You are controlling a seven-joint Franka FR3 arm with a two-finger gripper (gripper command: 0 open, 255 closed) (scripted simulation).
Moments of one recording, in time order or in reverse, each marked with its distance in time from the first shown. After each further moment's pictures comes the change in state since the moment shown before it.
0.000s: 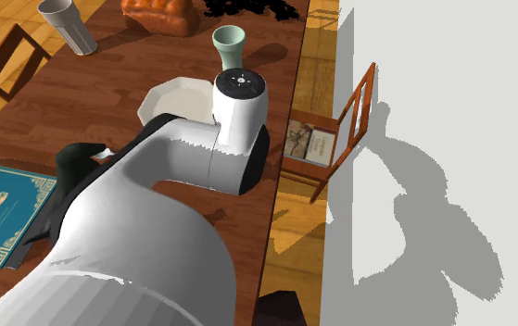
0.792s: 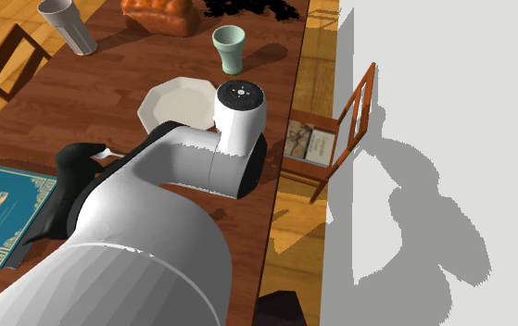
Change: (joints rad) arm -0.006 0.044 0.012 -0.009 0.033 0.048 -0.023
